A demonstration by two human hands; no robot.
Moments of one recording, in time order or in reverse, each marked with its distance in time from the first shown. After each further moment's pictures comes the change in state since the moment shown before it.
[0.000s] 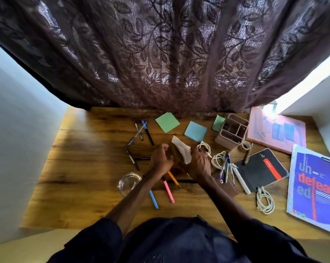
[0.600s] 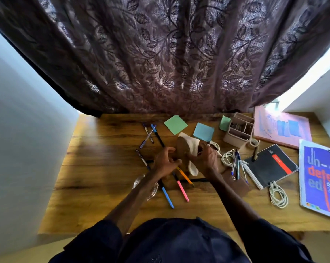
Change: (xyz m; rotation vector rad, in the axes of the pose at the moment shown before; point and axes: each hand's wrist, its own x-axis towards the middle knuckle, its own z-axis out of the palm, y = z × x) left_hand -0.013 -0.025 -0.049 -0.030 -0.135 0.096; right_hand -0.010 -0.039 -0.002 0.198 0.188 0.107
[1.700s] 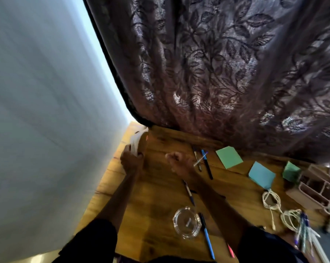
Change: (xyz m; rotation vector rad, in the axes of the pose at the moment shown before) left_hand 0.054 -0.176 -0.228 -0.113 0.855 -0.360; right_hand 0.023 -0.229 0.166 0.284 -0.576 -0.110
